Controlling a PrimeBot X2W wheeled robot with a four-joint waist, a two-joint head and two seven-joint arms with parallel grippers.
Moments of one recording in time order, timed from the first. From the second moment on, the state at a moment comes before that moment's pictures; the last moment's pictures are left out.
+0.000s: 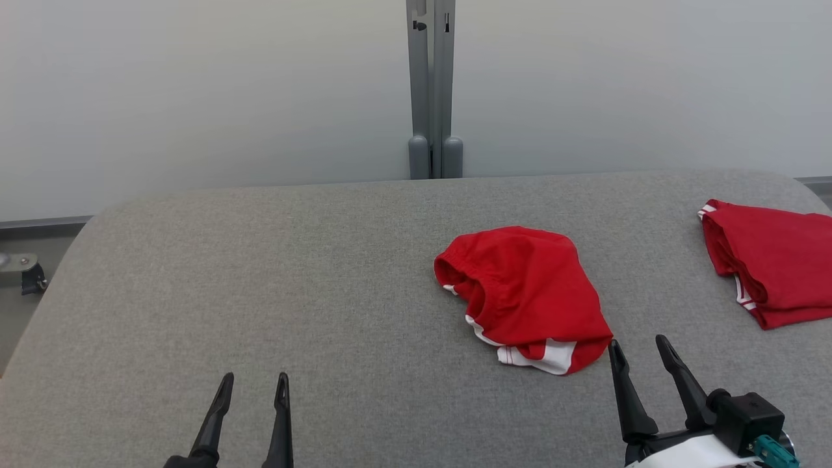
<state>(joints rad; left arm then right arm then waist) 0.22 0.05 -0.13 0.01 -0.16 -0.05 -0.26 0.15 -0.07 0.08 0.08 0.24 0.13 -0.26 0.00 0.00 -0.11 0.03</state>
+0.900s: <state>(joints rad) 0.22 0.05 -0.14 0.01 -0.16 -0.04 -0.26 0.15 -0.07 0.08 0.08 0.24 0.13 -0.26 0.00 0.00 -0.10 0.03</state>
